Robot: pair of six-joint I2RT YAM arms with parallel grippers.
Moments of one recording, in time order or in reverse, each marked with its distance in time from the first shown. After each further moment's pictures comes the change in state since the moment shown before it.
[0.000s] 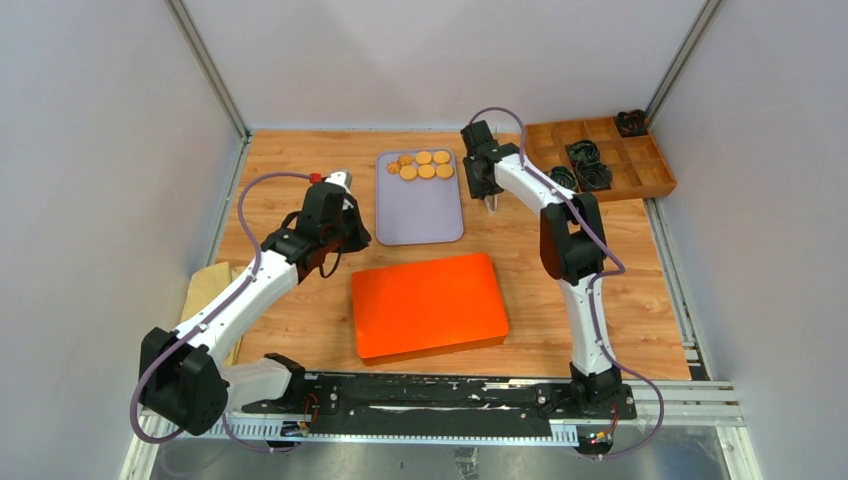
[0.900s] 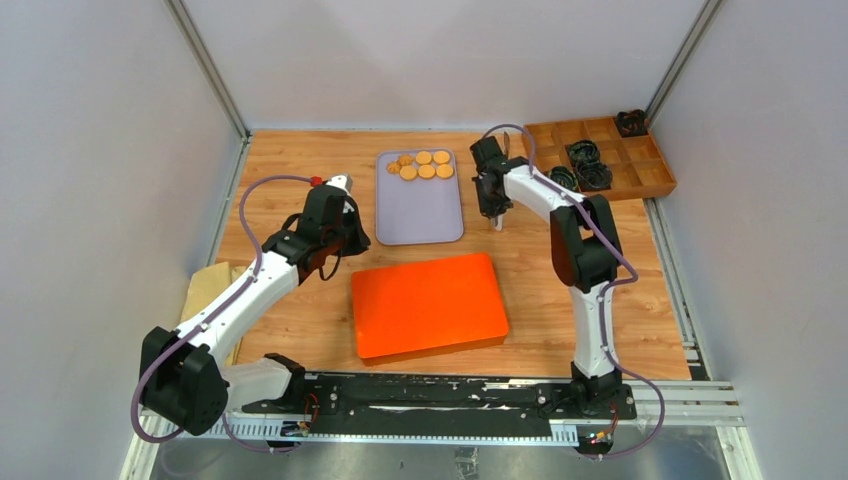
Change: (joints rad) left arm 0.000 0.000 -0.019 -0.010 0.001 0.001; right arm -0.018 -0.095 -0.234 0.028 -0.053 0.051
